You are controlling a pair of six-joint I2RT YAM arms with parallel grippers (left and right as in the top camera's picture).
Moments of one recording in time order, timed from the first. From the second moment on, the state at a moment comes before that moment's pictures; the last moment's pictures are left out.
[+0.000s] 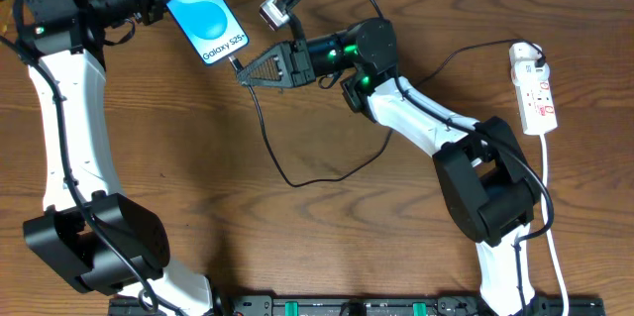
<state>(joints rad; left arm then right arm) 0.30 1.79 1.77 -0.45 1.25 -0.74 0.58 2.15 1.55 1.16 -1.31 1.61</state>
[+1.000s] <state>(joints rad) 0.27 1.79 1.77 -0.45 1.26 -0.74 0.58 2.15 1.55 1.16 -1.33 1.61</state>
